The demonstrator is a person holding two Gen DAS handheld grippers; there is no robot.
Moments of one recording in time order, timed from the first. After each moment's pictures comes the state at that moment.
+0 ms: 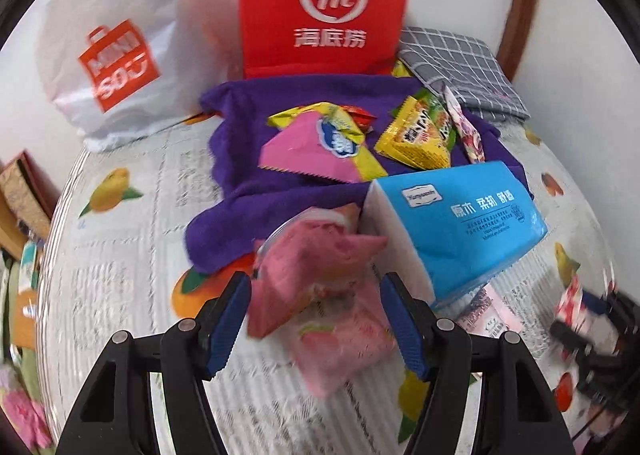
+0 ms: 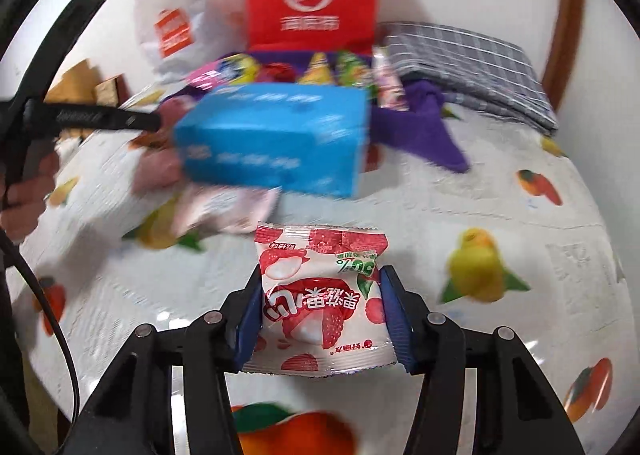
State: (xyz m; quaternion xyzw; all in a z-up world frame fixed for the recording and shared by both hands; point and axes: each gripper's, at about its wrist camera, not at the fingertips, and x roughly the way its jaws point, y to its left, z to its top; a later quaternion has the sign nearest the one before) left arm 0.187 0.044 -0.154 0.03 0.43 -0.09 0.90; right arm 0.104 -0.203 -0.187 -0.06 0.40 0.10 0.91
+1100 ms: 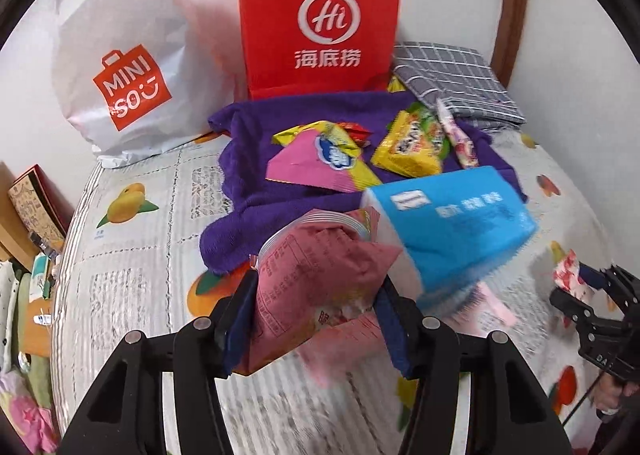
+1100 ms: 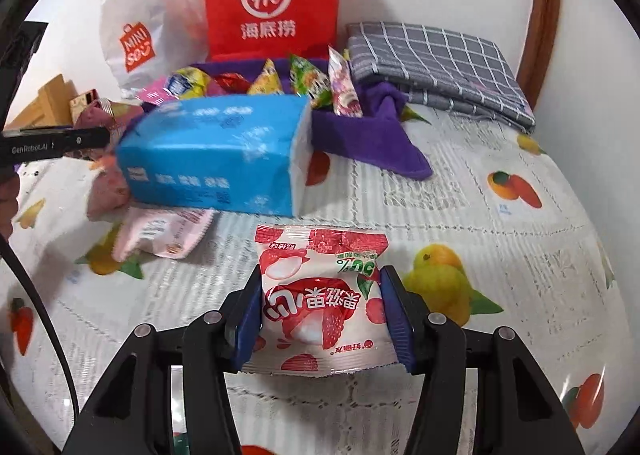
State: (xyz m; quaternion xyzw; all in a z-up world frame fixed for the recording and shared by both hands) left arm 0.160 0.043 -0.136 0.03 0.40 -0.08 0.91; right arm 0.117 -0.218 -0.184 -0.06 0.38 0.08 0.92
